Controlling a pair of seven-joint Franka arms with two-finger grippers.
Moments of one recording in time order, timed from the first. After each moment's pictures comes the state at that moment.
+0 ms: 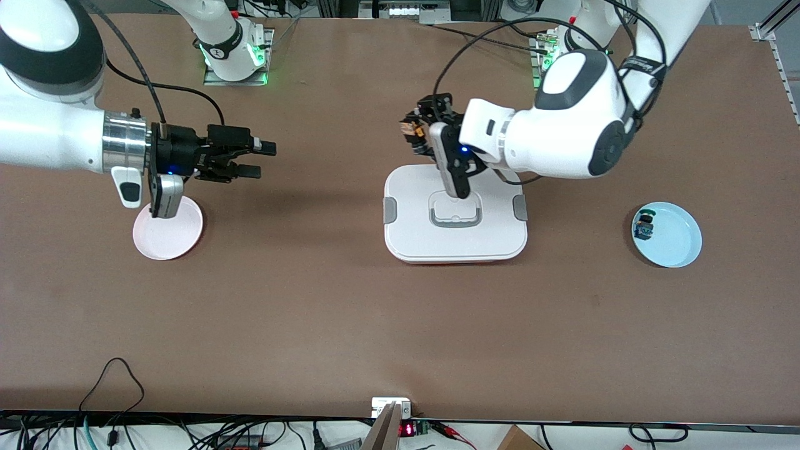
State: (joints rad) left arm 0.12 0.45 -0.81 -1.54 -0.67 1.94 0.58; right arm 0.19 0.18 -0.03 -1.73 1.10 1.72 -0.25
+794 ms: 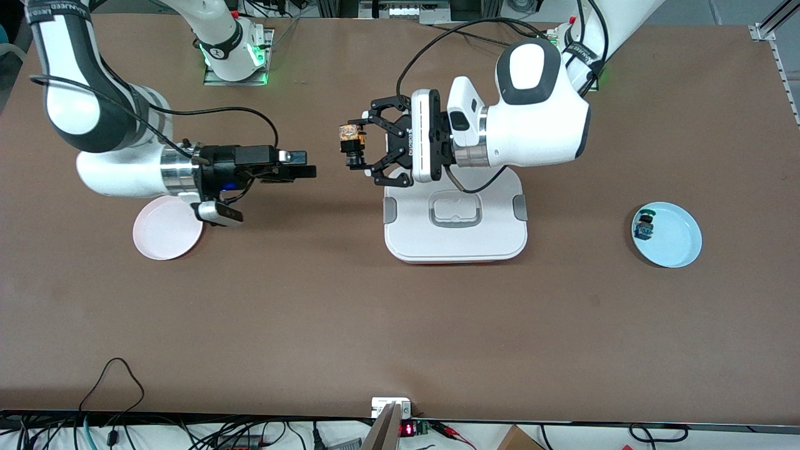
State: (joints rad) left arm 0.03 0.49 -0.80 -1.55 -1.11 2.35 1.27; right arm 0.26 0.23 -0.02 -1.92 1.67 1.72 -0.33
